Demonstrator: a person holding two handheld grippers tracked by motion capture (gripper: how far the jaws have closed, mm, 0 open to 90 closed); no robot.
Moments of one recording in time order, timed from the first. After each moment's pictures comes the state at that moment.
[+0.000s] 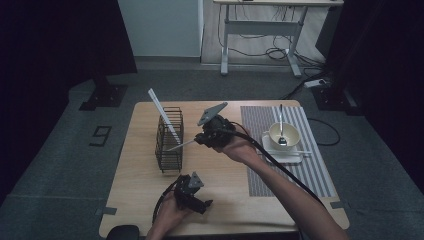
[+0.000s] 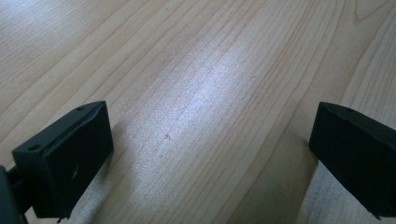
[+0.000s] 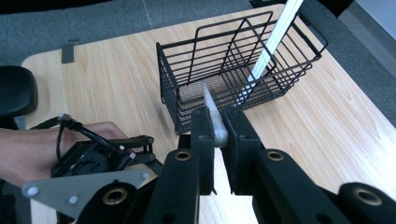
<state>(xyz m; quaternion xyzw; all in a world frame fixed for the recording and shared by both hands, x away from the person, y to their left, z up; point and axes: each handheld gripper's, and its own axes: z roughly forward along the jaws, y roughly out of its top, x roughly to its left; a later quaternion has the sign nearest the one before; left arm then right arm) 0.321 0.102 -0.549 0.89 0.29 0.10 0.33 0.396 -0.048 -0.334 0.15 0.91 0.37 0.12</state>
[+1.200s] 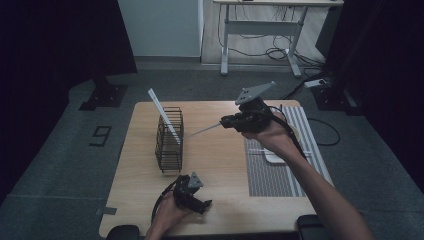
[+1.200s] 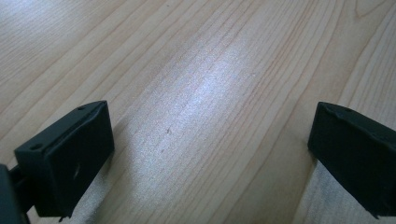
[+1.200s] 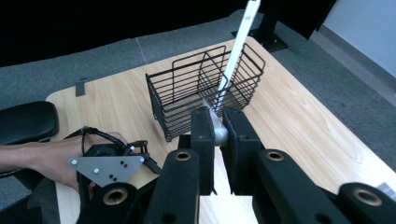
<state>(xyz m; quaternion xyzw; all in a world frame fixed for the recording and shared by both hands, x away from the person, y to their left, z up) 0.320 0.104 -0.548 0.89 0.29 0.10 0.33 0.386 -0.128 -0.270 0.19 0.87 0.44 0.13</state>
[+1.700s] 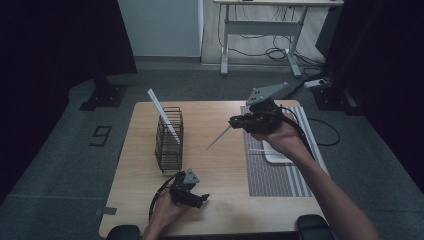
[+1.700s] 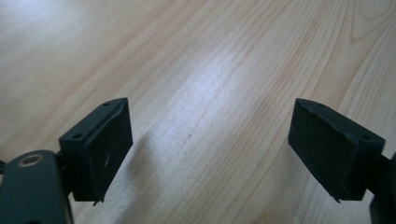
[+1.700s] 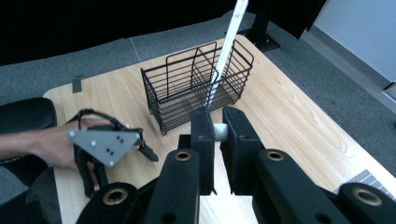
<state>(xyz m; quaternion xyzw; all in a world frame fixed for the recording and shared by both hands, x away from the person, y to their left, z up) 0.325 0.116 -0.530 0.88 0.30 0.11 0.35 0.376 -0.148 -0.267 0.20 0.87 0.43 0.14</state>
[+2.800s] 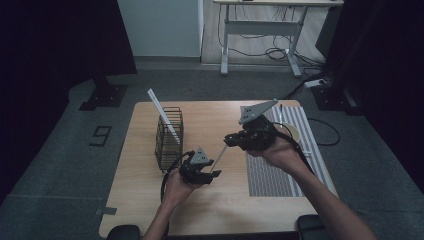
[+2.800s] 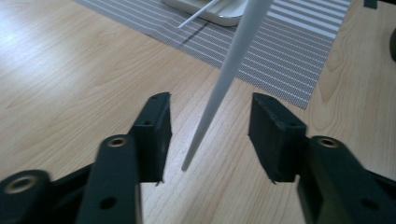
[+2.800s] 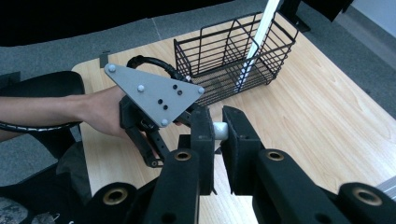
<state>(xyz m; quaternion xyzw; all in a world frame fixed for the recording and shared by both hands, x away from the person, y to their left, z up) 0.359 0.083 -0.476 0.86 0.25 0.11 0.42 0.358 -0.135 -0.294 0.18 0.89 0.41 0.09</state>
